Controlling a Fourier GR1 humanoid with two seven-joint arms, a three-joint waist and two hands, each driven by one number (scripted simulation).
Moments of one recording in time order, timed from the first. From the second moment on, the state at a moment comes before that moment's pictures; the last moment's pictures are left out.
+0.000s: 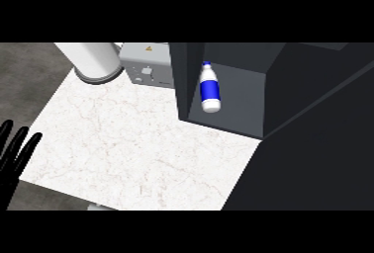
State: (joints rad) left arm 0.28 0.69 -0.10 -1.84 0.97 -0.28 -0.40; right arm 0.39 -0.60 0.66 -2.48 -0.02 0.41 0.03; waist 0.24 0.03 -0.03
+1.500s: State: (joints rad) left arm 0.23 0.73 -0.05 -1.81 1.00 -0.34 -0.39; right arm 0.29 -0.51 0.63 -2.42 -0.16 0.46 0.10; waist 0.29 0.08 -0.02
